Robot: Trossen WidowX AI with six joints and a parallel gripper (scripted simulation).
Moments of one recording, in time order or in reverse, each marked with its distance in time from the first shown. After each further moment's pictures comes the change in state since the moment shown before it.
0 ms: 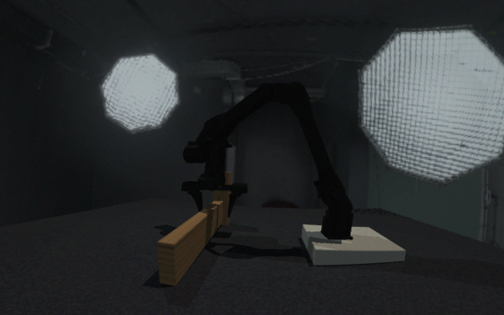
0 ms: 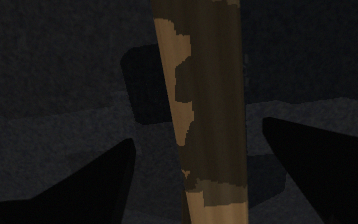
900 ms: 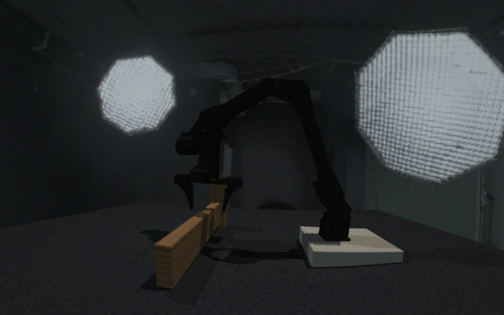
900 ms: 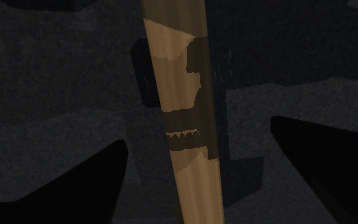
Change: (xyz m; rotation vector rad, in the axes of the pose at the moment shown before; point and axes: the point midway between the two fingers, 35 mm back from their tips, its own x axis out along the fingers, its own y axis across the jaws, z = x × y) arm -0.025 -0.006 0.026 -0.007 0.013 -0.027
